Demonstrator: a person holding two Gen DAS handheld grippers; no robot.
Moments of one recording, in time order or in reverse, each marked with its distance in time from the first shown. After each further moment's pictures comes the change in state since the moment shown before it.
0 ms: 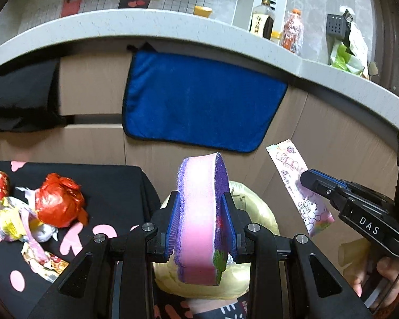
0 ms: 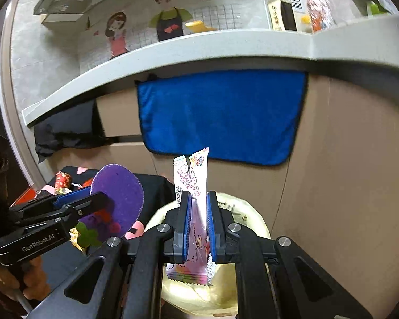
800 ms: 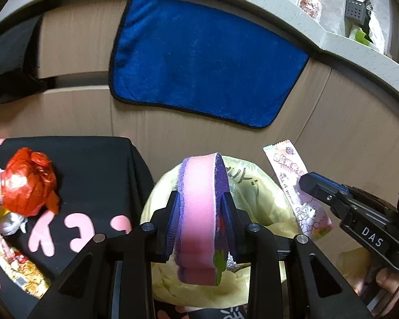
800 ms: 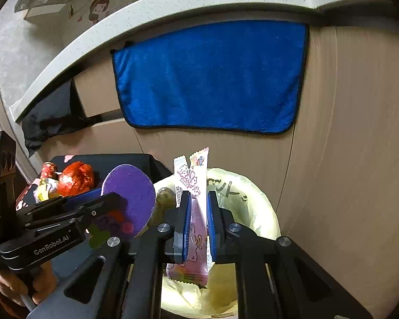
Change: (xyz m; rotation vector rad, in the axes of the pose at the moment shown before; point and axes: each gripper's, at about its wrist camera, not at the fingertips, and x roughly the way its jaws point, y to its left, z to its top) left arm 0.079 0.016 -0.018 -0.049 0.132 -0.029; right arm 0.063 -0.019 -0.022 0.049 0.111 -0.007
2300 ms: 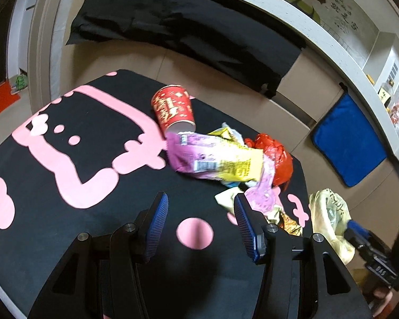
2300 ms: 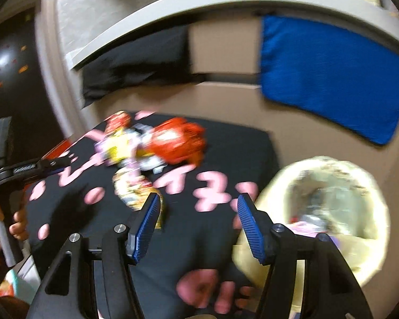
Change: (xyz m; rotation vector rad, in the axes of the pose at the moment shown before) left arm -0.202 0.289 -0.110 -0.460 -0.129 0.271; right arm 0.025 0.196 -0.054 -0.253 0.087 0.262
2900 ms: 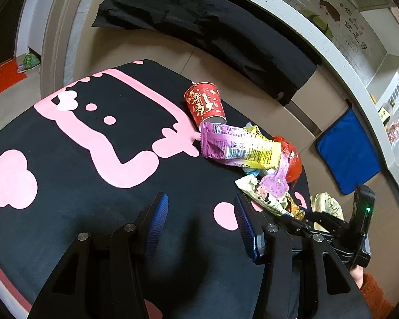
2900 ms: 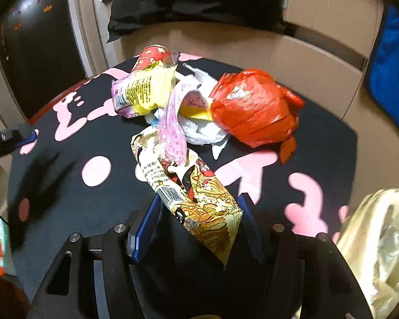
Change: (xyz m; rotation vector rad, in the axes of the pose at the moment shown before) left arm -0.028 0.052 -0.017 -0.099 0.001 -0.027; right arm 0.122 0.069 0.007 -0.199 0.243 0.085
